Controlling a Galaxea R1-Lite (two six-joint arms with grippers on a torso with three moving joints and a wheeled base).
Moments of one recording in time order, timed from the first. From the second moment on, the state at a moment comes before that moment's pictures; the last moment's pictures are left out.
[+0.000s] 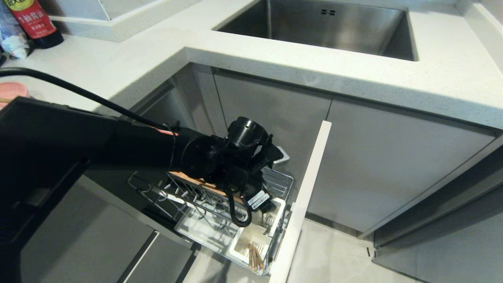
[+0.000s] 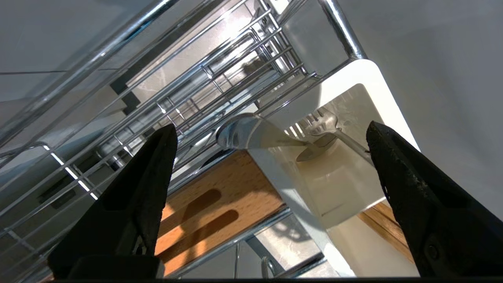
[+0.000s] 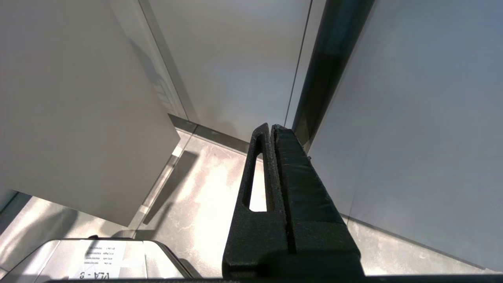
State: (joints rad) left arm -0.70 2.05 -1.51 0.34 0.08 0.48; right arm 0.00 0.00 0.00 0.00 0.00 -0.01
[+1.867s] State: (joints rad) left arm -0.70 2.06 -1.52 0.29 0.07 0.48; right arm 0.00 0.00 0.00 0.00 0.00 -0.01
